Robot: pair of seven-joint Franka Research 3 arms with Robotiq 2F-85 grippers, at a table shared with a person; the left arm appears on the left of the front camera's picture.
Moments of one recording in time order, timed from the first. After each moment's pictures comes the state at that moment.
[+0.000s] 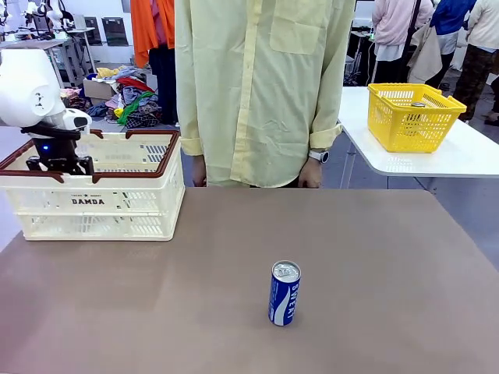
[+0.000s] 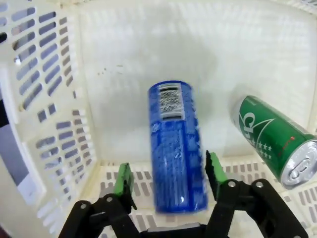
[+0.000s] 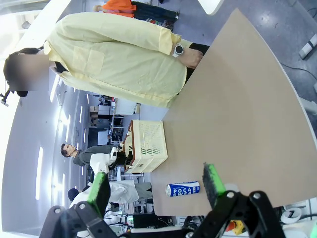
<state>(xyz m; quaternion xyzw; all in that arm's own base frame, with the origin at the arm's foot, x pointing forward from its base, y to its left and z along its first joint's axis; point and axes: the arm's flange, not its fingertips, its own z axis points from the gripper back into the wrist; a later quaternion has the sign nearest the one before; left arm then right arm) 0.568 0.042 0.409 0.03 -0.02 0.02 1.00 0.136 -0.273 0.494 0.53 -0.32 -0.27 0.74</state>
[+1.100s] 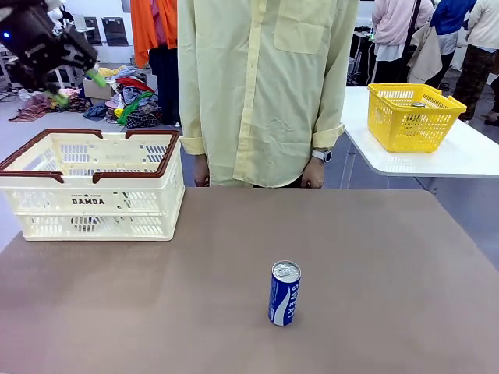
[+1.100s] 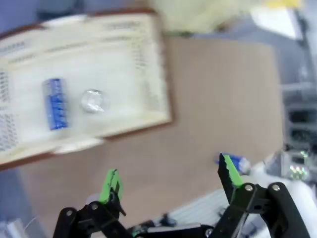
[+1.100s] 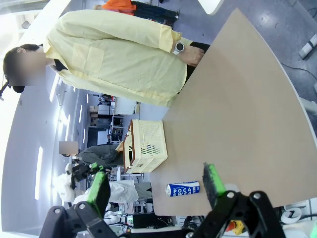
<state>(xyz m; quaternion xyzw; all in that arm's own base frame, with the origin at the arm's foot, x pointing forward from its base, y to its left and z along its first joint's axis) 0.426 -0.044 0.661 -0.23 -0.18 -0.03 0.96 0.137 -0.272 0.494 0.53 -0.32 -0.27 0.74</state>
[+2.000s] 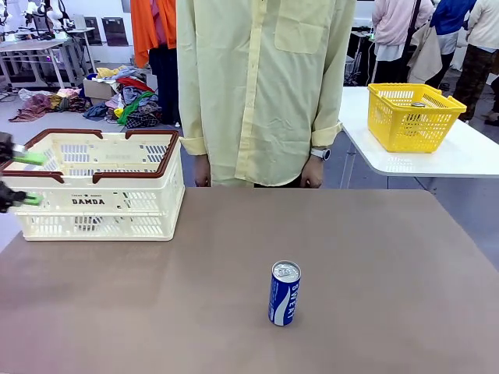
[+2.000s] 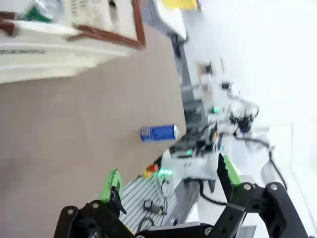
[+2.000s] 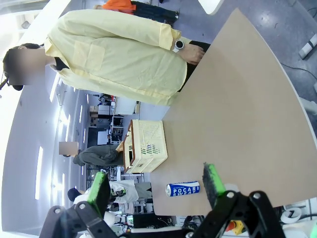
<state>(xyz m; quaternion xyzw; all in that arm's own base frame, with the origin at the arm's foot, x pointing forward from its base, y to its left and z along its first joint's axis) 0.303 0.096 0.469 -0.54 -0.16 0.04 0.82 0.137 -0.272 0.494 0.53 -0.32 -0.27 0.74</state>
